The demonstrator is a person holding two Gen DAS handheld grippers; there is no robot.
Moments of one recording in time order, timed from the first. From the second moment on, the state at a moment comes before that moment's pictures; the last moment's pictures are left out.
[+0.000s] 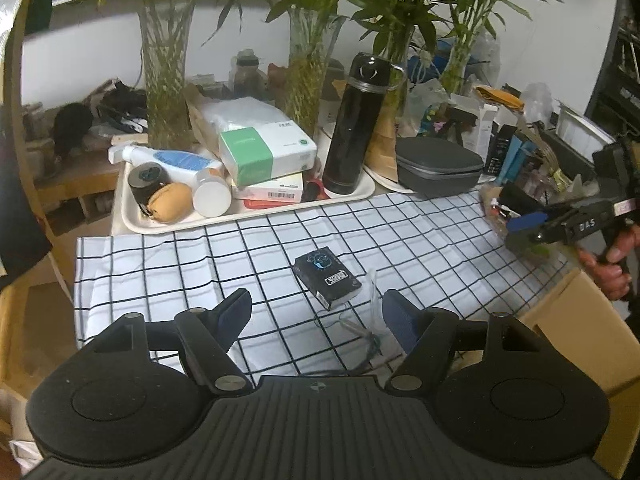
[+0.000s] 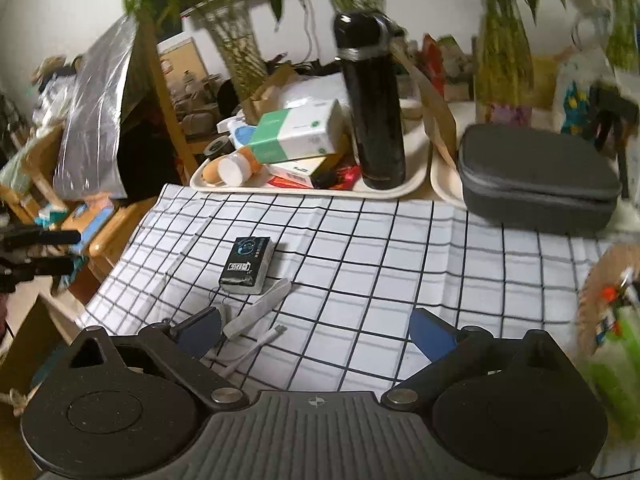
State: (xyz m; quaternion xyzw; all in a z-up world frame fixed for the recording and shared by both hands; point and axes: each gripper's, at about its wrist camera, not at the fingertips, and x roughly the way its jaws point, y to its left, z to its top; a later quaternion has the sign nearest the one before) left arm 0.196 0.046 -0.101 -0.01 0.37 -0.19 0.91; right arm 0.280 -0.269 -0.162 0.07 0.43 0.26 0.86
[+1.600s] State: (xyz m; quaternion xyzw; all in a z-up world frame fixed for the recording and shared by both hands) left arm 0.325 -0.045 -0.229 0.15 0.40 -0.24 0.87; right arm 0.301 -0.263 -0.190 0.05 0.46 0.25 0.85
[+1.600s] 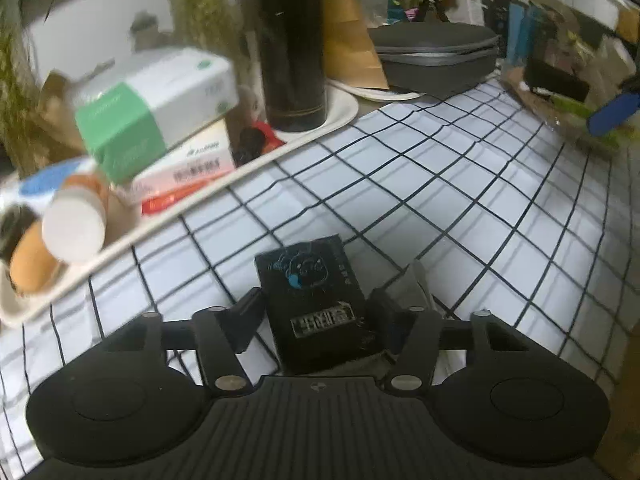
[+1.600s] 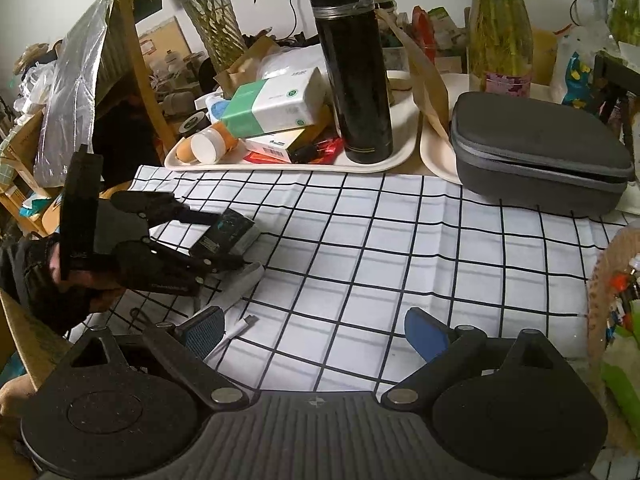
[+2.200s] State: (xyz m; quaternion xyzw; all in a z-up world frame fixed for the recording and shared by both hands) left arm 0.272 0.037 -0.182 0.02 0.38 -0.16 0.91; right arm 0.320 -0.254 -0.205 0.03 0.43 0.29 0.86
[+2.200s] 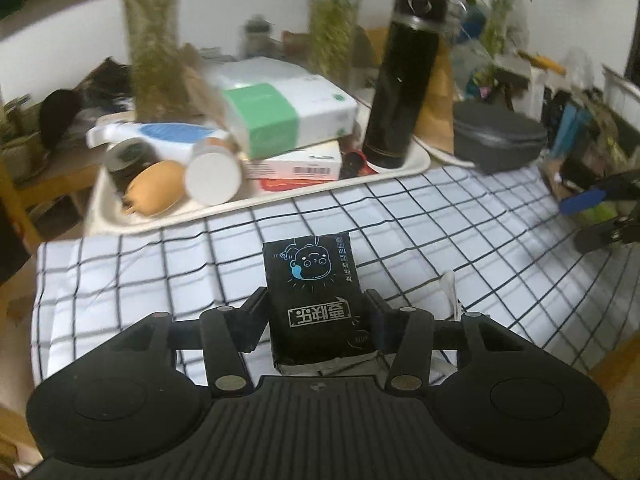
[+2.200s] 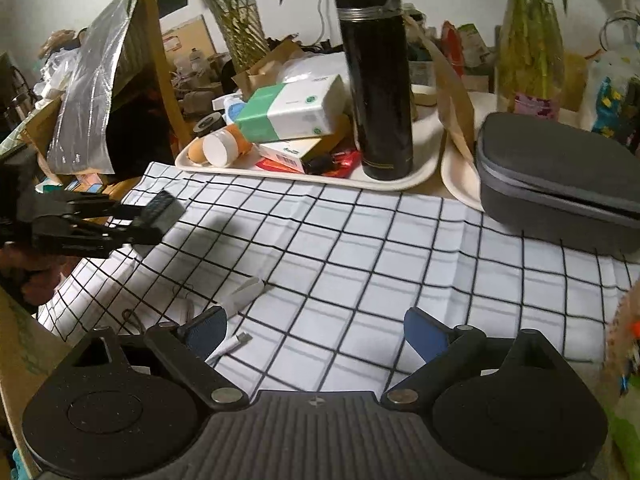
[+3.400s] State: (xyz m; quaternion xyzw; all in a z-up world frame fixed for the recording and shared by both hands) left arm 0.251 0.057 -0.188 -0.02 0.35 -0.14 0.93; right arm 0.343 -0.127 -0.266 -0.25 0.32 0.47 0.78
